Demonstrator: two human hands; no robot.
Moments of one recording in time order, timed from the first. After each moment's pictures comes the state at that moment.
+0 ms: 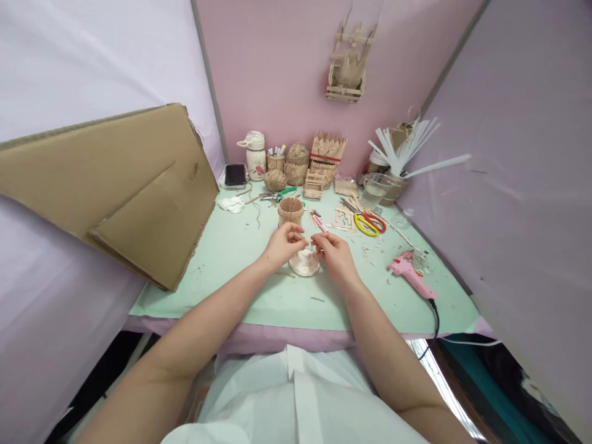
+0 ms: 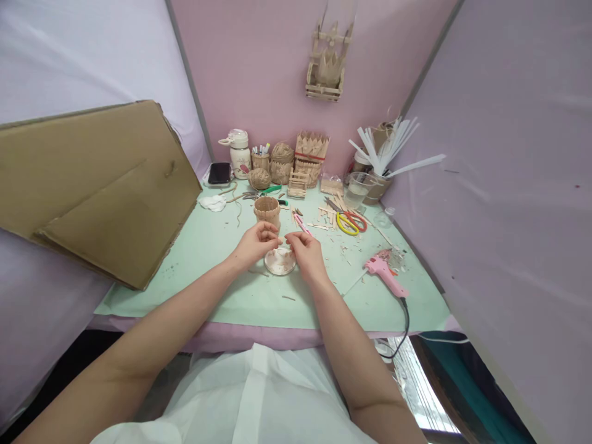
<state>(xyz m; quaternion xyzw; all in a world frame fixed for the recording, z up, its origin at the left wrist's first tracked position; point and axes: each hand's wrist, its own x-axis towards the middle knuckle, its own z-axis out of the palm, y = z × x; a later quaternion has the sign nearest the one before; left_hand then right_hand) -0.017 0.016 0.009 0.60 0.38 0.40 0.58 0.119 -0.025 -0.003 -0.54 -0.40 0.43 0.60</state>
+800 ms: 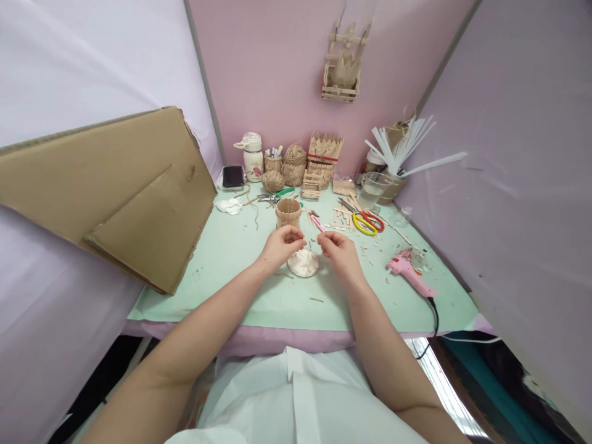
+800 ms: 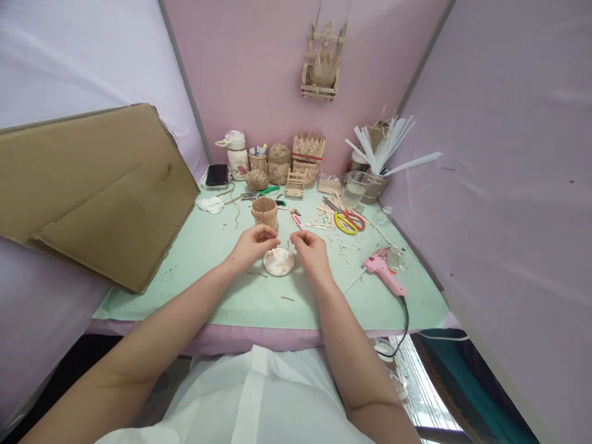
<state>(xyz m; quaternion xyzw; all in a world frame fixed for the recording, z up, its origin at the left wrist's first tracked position) -0.018 0.019 0.006 0.61 0.37 0.42 0.56 0.131 -0.035 0.009 -0.59 -0.45 0.35 0.56</state>
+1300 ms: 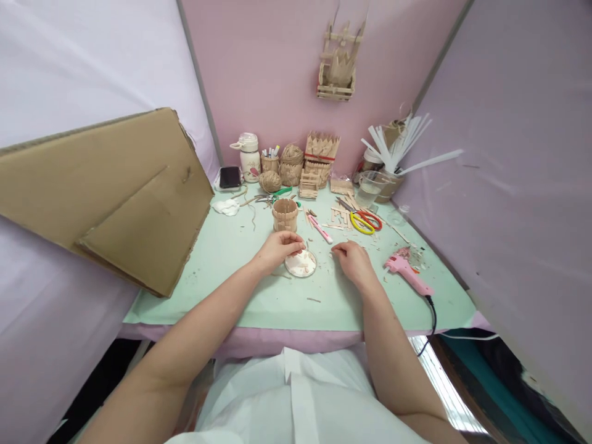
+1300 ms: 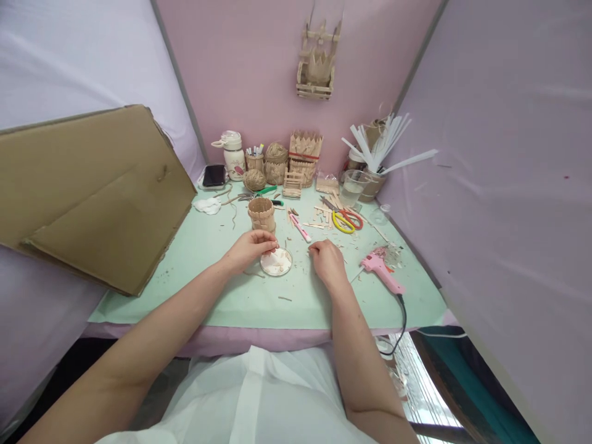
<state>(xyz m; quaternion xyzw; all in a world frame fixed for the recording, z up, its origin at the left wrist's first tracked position) -0.020 0.019 0.007 0.57 0.38 0.35 0.64 0.183 -0.042 -0.017 -0.73 -0.61 0.10 0.29</state>
